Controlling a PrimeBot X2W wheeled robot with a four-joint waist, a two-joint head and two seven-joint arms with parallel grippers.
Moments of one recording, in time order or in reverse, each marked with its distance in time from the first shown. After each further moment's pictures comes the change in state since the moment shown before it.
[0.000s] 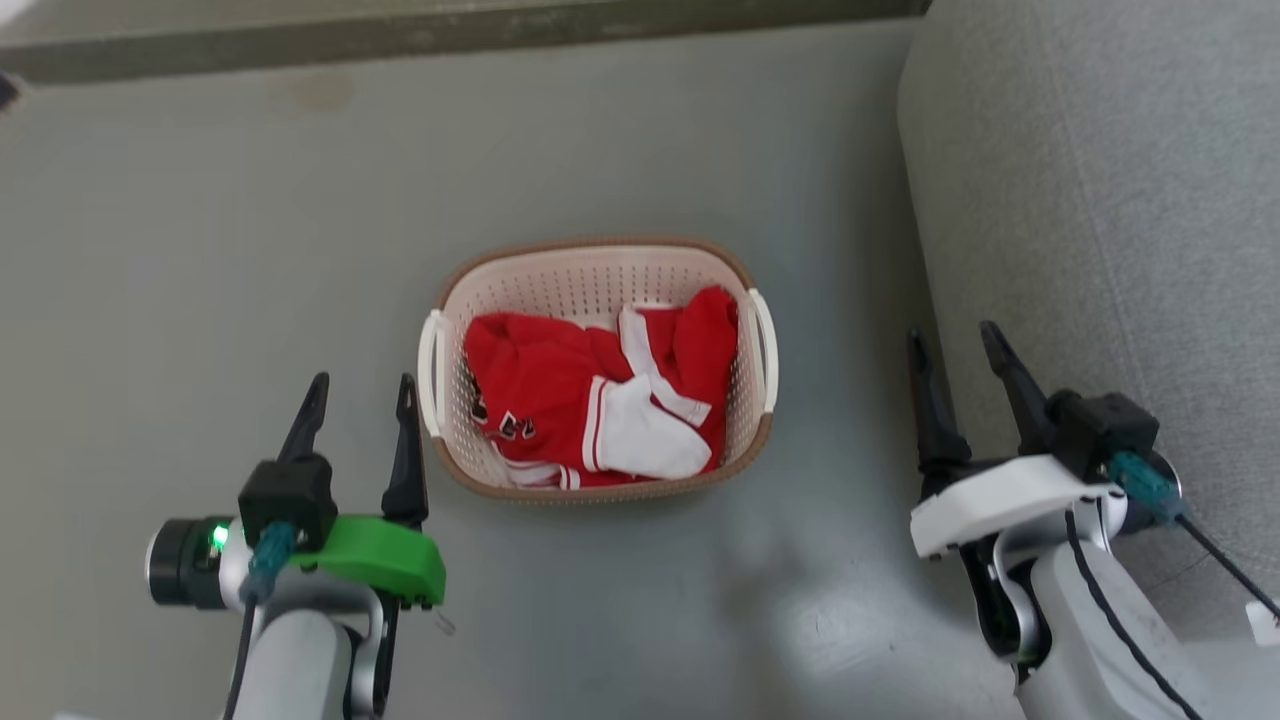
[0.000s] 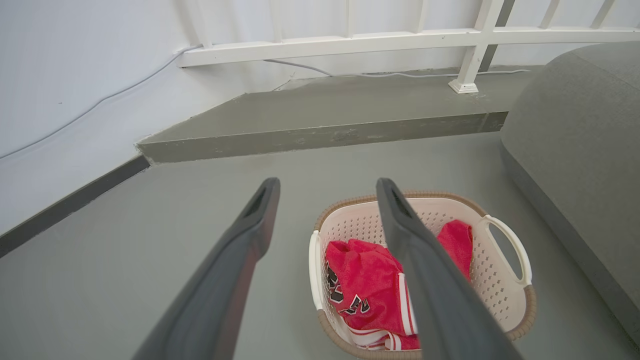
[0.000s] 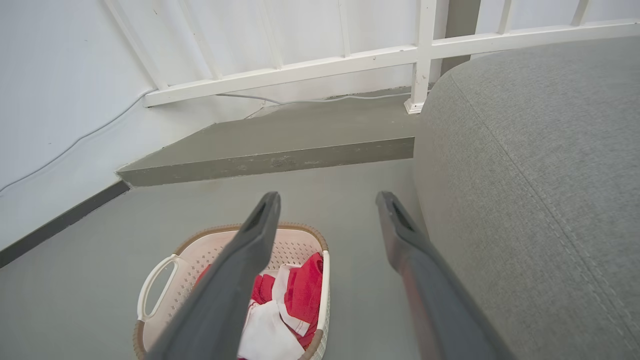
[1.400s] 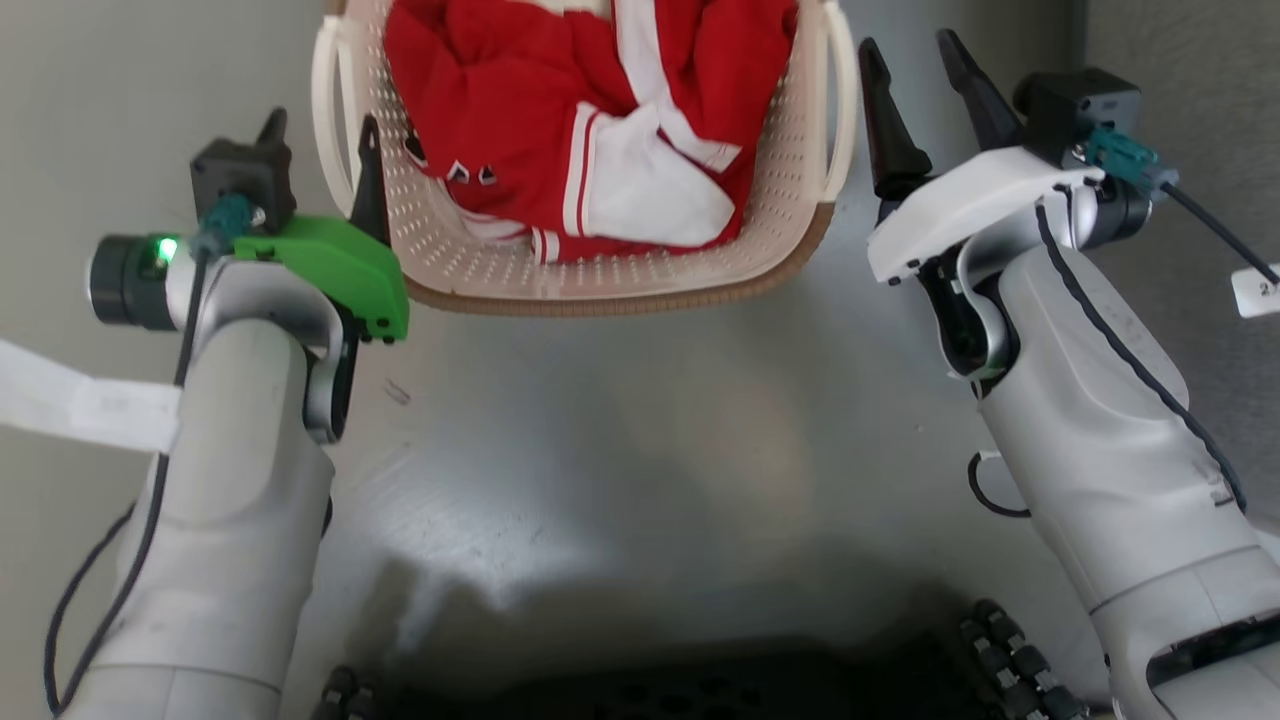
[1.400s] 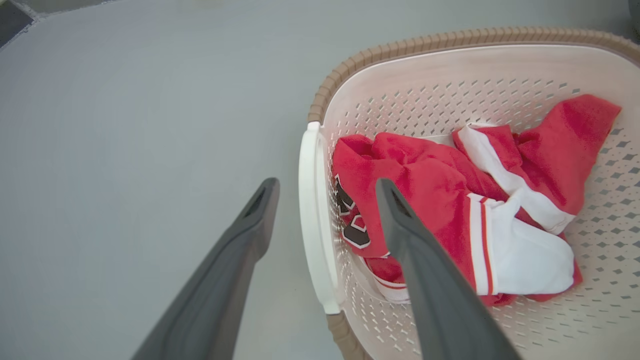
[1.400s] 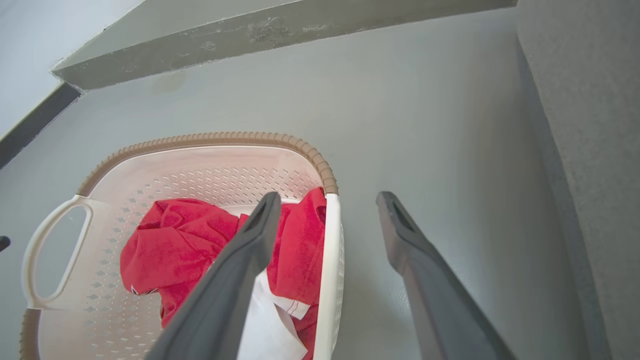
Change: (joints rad) left arm -0.556 -0.012 -0.001 0.394 -0.002 -0.065 0.121; right arm -0.591 -0.007 0.113 0.389 0.129 0.030 0.025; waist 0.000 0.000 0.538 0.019
